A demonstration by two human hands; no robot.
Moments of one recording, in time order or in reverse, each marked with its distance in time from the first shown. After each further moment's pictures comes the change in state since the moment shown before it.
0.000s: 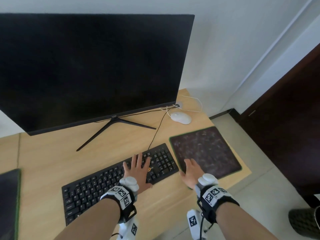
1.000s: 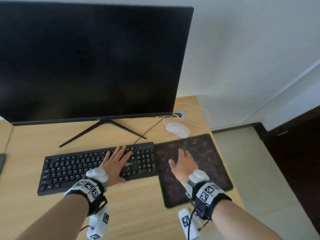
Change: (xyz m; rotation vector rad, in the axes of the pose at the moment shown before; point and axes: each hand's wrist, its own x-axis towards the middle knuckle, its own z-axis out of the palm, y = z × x) left_hand -0.060 -0.106 -0.015 -0.042 0.087 0.039; right_hand -0.032 -0.066 -0.011 -0.065 0.187 -0.081
